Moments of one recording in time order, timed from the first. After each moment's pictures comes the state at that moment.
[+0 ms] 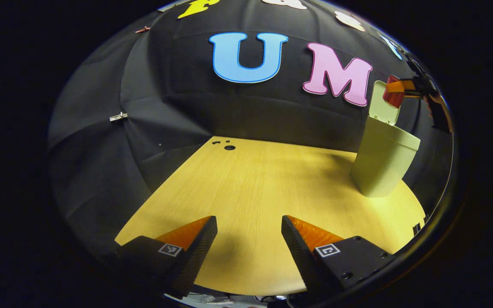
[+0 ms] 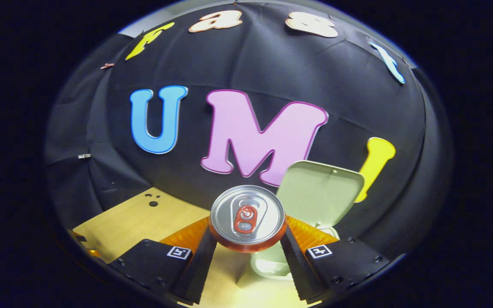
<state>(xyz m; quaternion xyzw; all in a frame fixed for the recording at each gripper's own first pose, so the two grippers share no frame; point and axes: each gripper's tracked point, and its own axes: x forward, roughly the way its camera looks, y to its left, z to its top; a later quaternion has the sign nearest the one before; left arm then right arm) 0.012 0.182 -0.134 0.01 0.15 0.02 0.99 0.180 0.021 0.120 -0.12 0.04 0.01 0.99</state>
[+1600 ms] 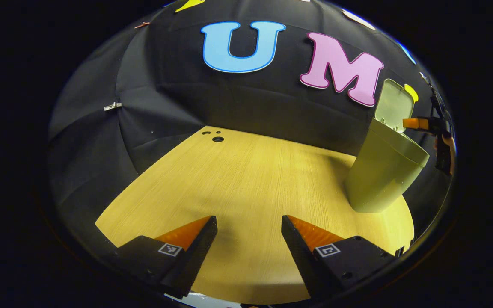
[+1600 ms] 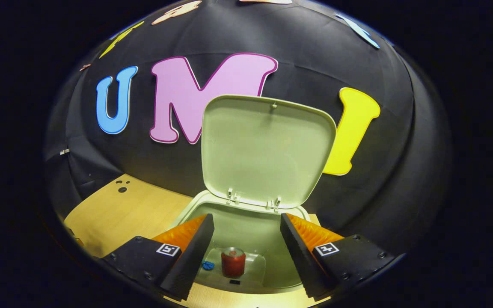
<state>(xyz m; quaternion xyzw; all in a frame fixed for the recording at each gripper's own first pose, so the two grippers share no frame) 0.060 0.089 -0.125 -0.03 0.18 0.05 0.98 0.232 -0.107 0.057 -0.09 0.09 -0.03 0.99</state>
